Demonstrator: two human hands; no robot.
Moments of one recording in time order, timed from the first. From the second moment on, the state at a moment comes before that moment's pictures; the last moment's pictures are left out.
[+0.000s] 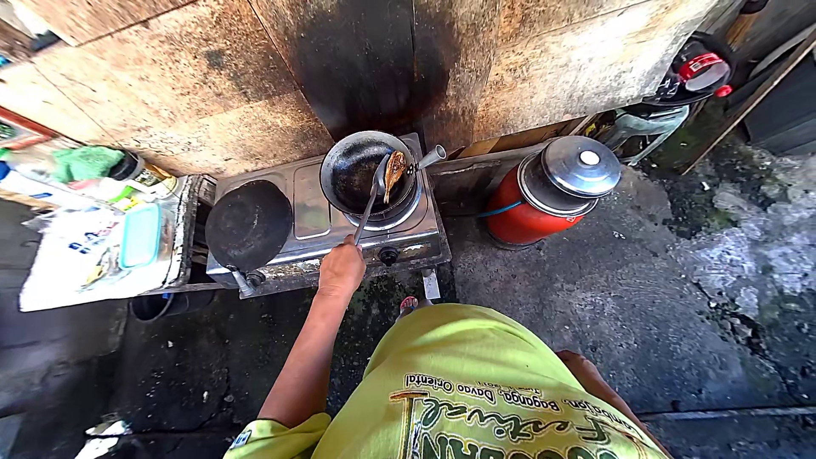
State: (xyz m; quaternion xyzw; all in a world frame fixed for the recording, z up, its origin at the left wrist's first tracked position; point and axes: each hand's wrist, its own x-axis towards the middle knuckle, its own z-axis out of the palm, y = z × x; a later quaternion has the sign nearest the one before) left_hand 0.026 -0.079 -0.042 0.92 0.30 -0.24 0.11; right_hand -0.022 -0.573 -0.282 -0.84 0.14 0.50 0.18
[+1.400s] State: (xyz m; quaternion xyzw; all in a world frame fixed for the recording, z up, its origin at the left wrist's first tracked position) left_hand 0.021 -0.084 -0.043 0.92 0.29 -0.24 0.10; right_hand -0.034 -0.578 -0.281 -0.84 0.15 0.50 0.17
